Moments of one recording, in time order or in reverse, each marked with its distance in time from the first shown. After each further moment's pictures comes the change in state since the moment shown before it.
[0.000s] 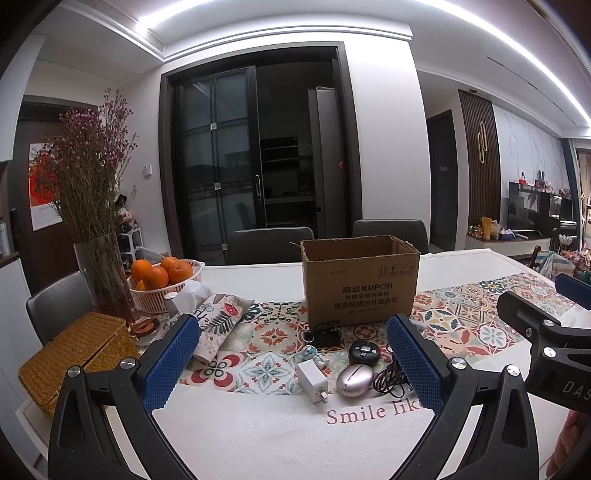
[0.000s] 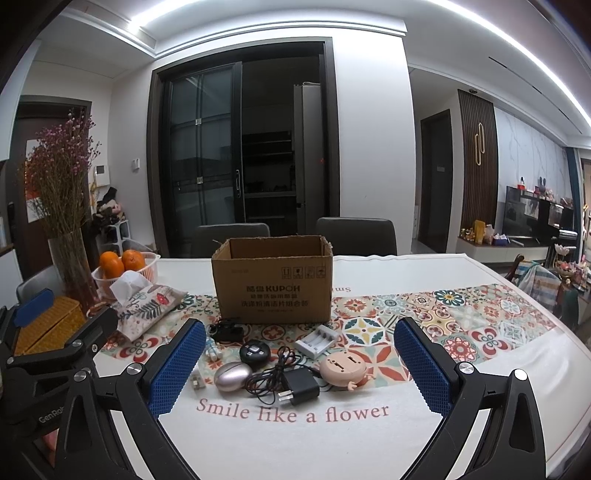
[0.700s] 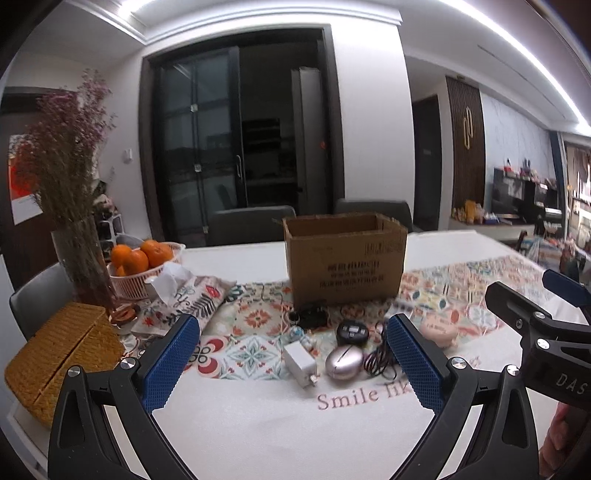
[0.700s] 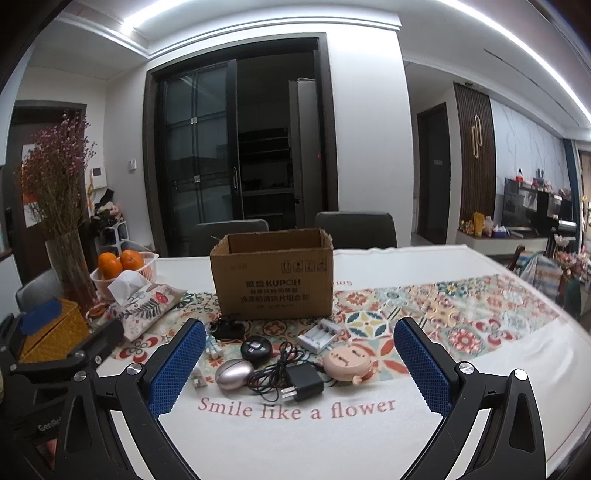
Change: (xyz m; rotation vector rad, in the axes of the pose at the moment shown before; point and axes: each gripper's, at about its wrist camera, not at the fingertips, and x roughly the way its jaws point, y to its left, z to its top) left arm 0.023 0.004 -0.011 0.026 0.093 -0.088; right arm 0.009 0.002 -0.010 0.033 0.017 0.000
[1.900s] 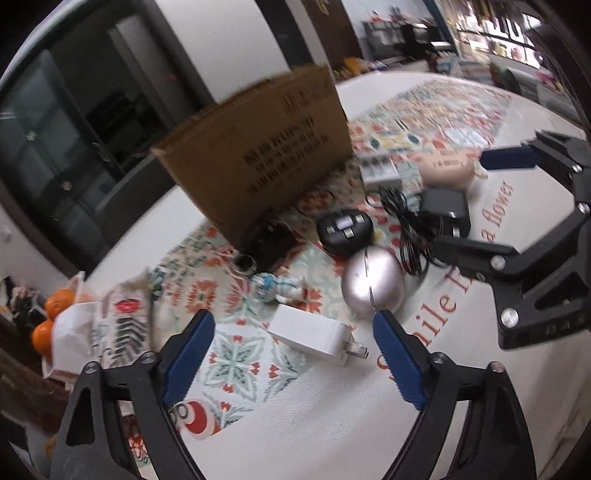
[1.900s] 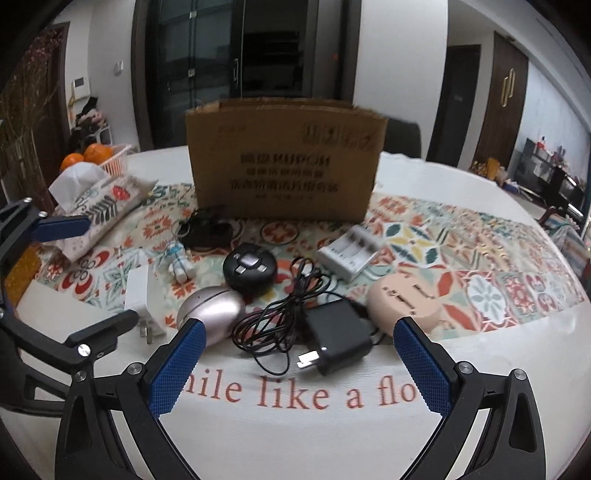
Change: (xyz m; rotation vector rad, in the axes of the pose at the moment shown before) left arm 0.170 -0.009 -0.033 0.593 0.369 -0.315; right arm 0.159 0.039 -0.056 -0.100 0.409 -0.035
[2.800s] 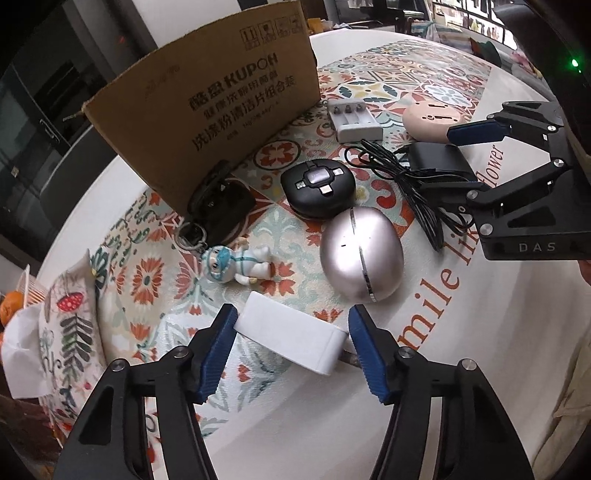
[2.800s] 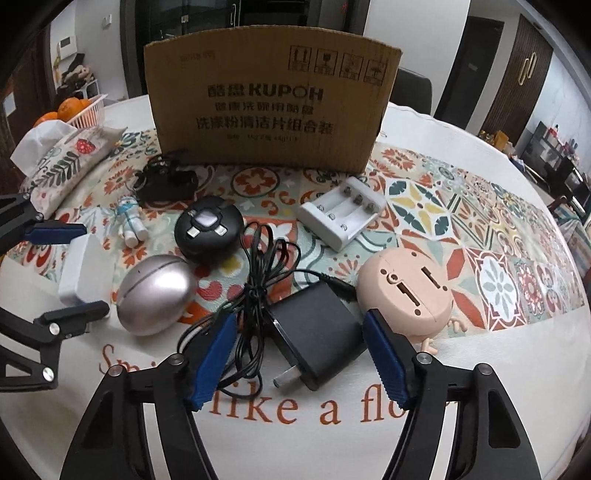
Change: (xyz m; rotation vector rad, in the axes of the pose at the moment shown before) left arm 0.047 0.003 0.000 0.032 0.166 -0.185; right arm 0.052 -0.019 0.007 -0.049 0.222 -0.033
